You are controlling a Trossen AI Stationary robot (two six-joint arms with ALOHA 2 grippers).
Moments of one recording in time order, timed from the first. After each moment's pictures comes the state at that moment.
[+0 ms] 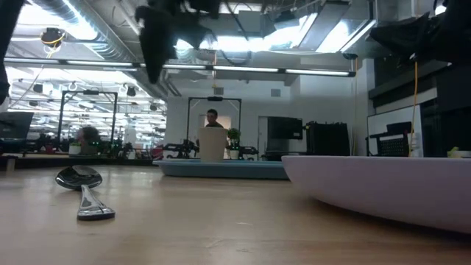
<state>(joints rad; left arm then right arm) 0.21 1.70 1.62 -1.54 -0.10 -0.07 0.10 0.04 0.01 0.38 0.35 -0.22</state>
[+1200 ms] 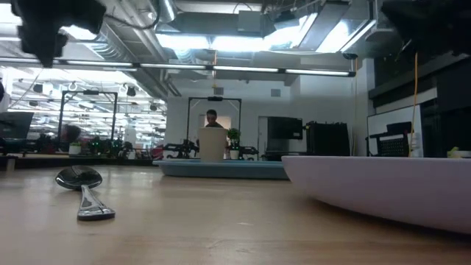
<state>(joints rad) -0.10 0.87 0.90 -1.17 0.11 -0.85 0.10 0.04 0.01 0.57 0.26 0.02</state>
